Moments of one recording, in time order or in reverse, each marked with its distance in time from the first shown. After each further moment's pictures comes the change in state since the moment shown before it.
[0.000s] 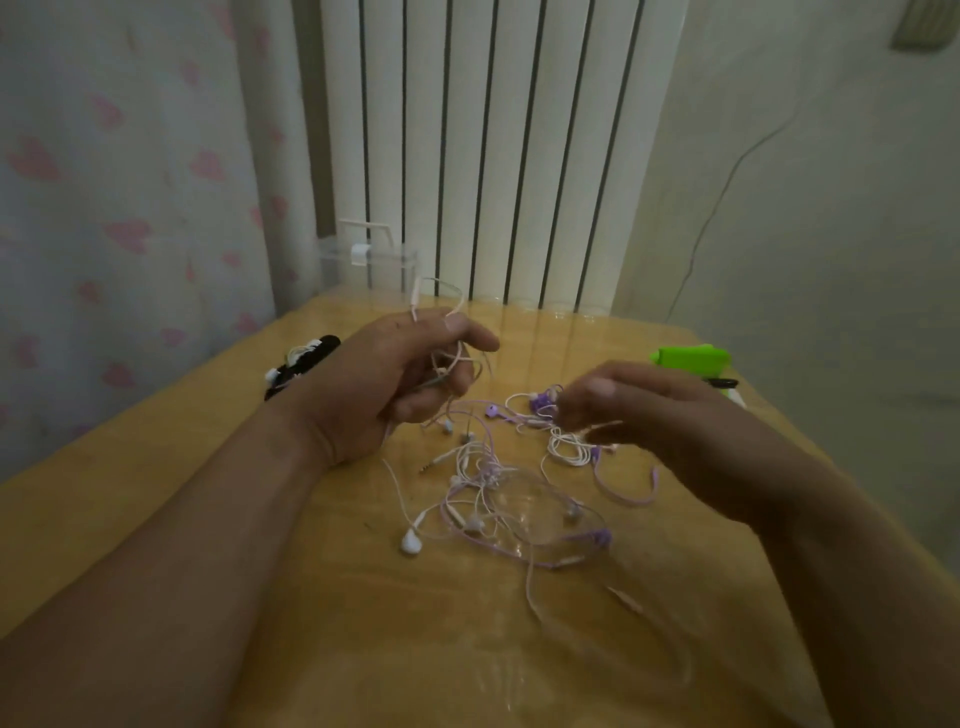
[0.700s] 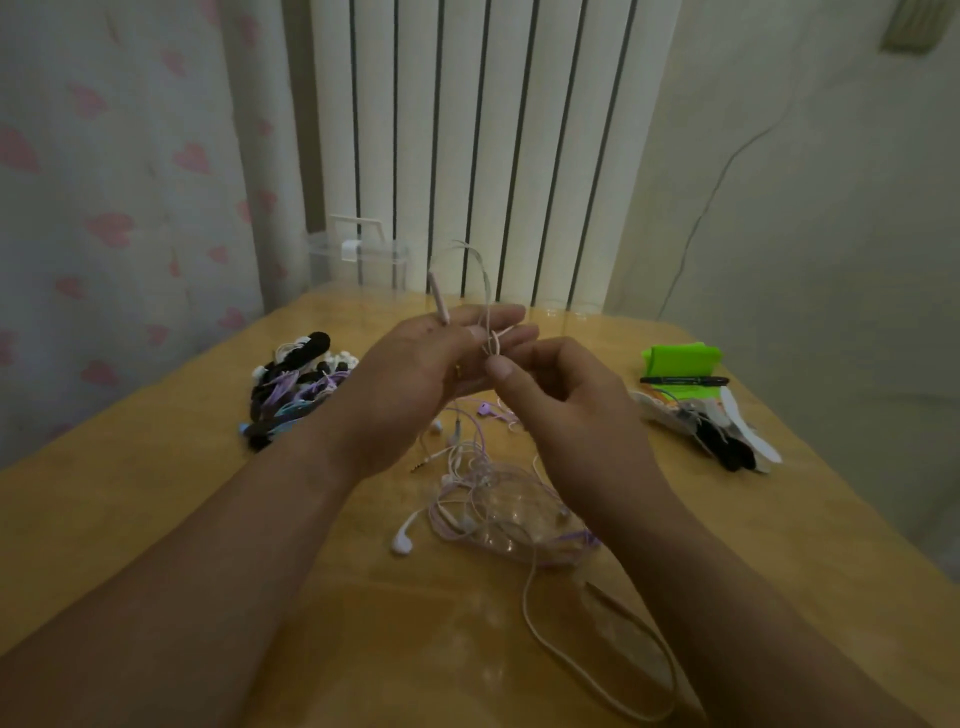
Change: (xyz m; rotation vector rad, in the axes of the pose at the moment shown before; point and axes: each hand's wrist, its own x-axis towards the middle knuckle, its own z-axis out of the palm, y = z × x) left_hand 0.004 -0.004 0.034 -0.012 0.031 0.095; right_hand 0.023 -0.015 0.082 0.054 0.480 -0.154
